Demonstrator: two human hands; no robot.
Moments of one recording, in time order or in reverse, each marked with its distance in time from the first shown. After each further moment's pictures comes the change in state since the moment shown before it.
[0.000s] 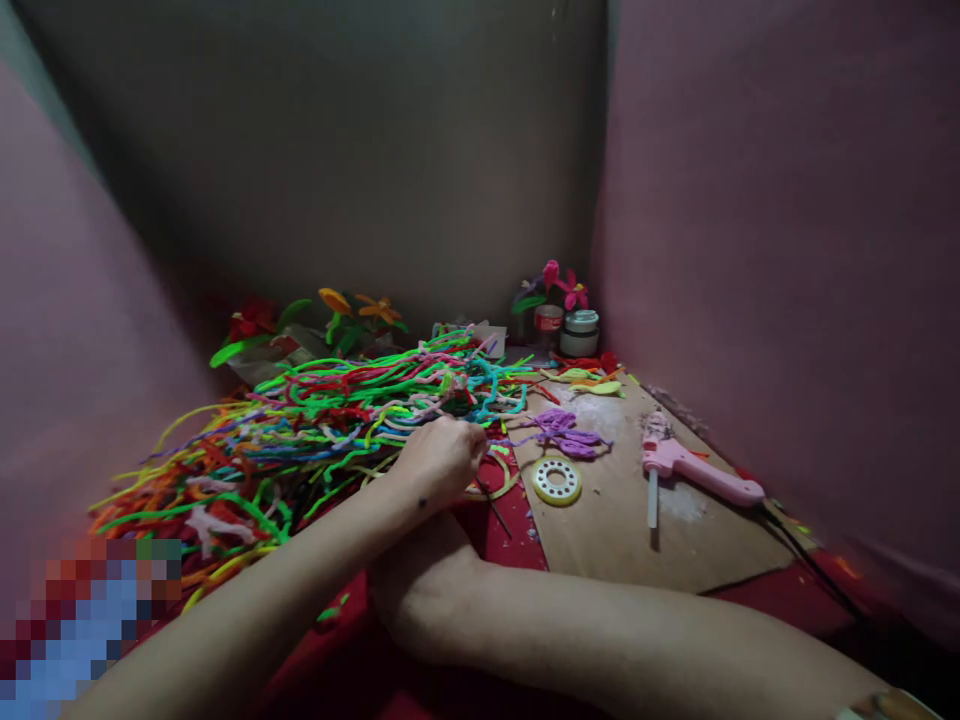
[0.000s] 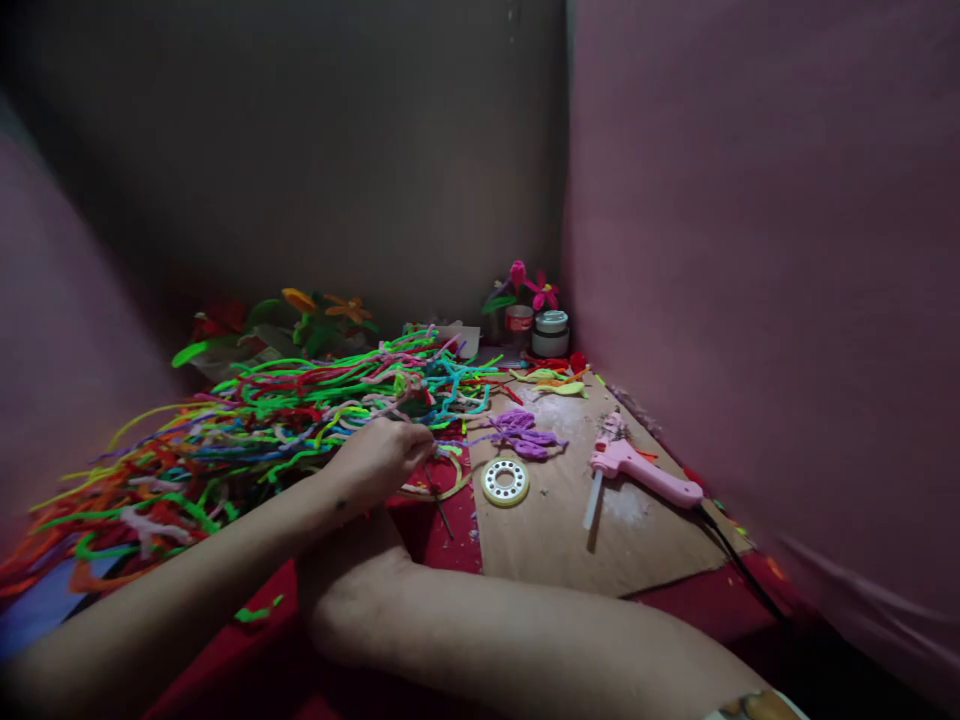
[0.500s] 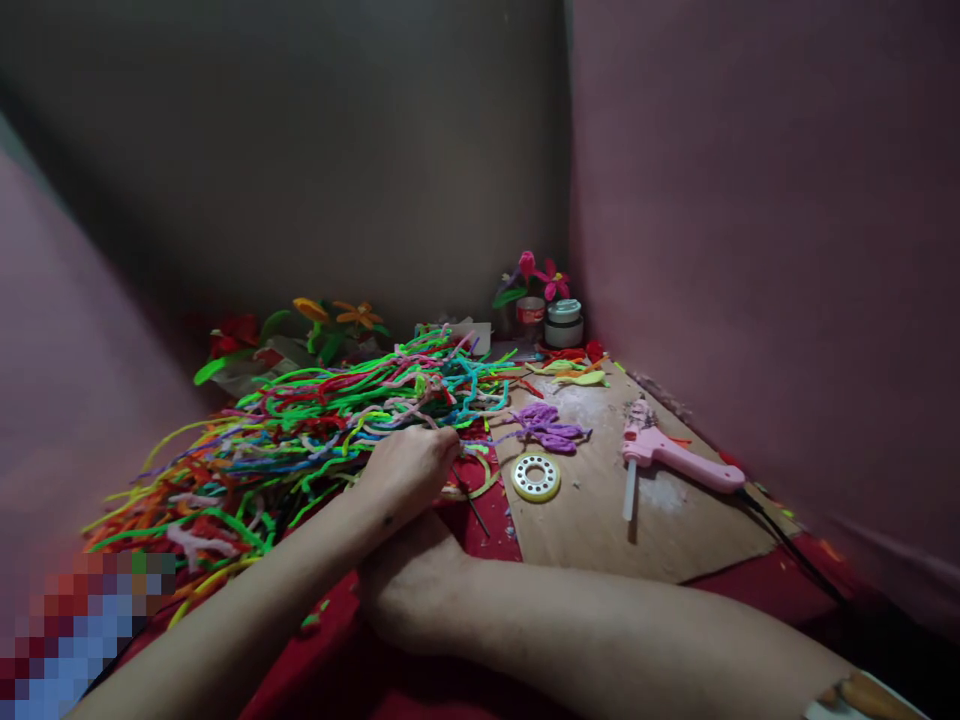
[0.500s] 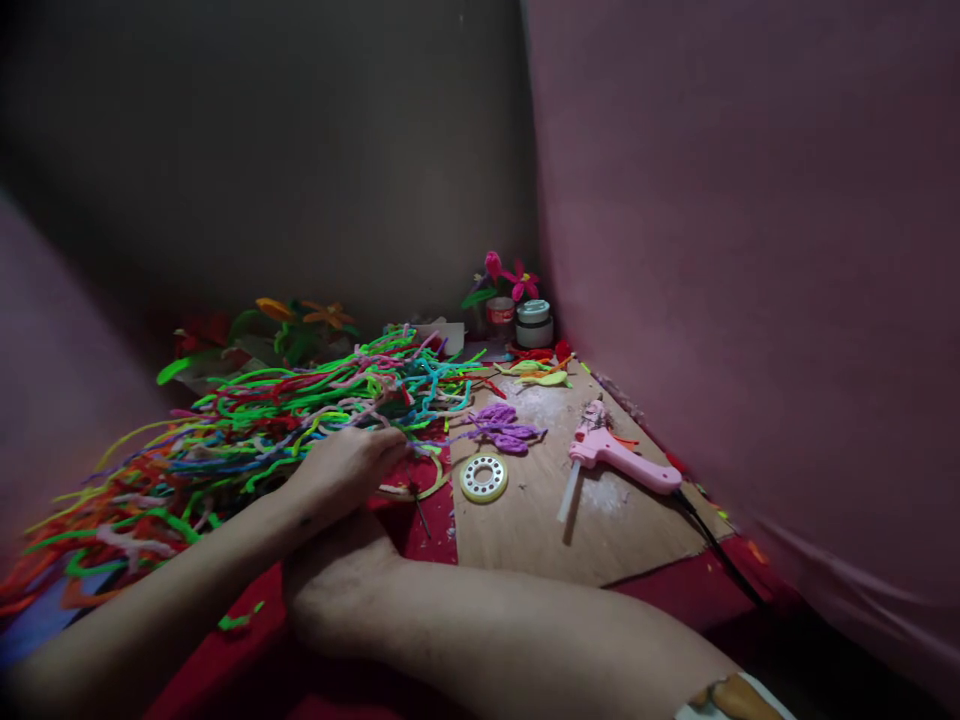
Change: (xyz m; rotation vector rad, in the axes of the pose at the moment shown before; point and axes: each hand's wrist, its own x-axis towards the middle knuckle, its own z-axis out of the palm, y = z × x) left_hand -0.006 0.008 -0.008 0.090 -0.014 -0.069; right_hand -0.014 0.014 -0.017 0.041 -0.033 -0.136
